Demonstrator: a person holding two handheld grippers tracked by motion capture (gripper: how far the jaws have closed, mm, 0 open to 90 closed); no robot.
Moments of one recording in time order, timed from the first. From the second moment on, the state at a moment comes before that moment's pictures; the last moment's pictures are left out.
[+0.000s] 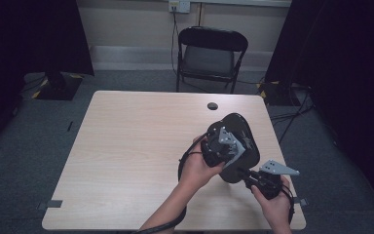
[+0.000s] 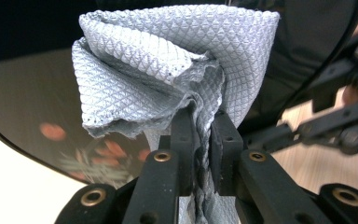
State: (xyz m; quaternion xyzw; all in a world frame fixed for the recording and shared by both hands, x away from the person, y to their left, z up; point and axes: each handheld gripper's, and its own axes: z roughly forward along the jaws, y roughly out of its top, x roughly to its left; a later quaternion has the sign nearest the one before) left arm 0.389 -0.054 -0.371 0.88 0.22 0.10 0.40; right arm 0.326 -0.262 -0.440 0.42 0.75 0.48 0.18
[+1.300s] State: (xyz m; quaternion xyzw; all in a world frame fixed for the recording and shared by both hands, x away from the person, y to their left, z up) left arm 0.378 -0.026 -0.399 0.89 0.23 0.08 0.38; right arm 0.327 -0.259 -0.441 0.42 0.75 0.48 0.18
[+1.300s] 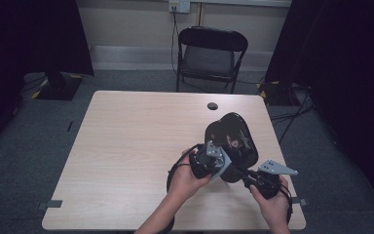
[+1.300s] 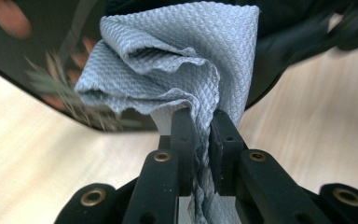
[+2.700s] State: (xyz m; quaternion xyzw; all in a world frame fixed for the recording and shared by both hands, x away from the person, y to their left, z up) left arm 0.386 -0.061 -0.377 0.89 0.21 0.09 0.39; right arm 0.327 -0.262 -0.442 0.42 0.75 0.48 0.18
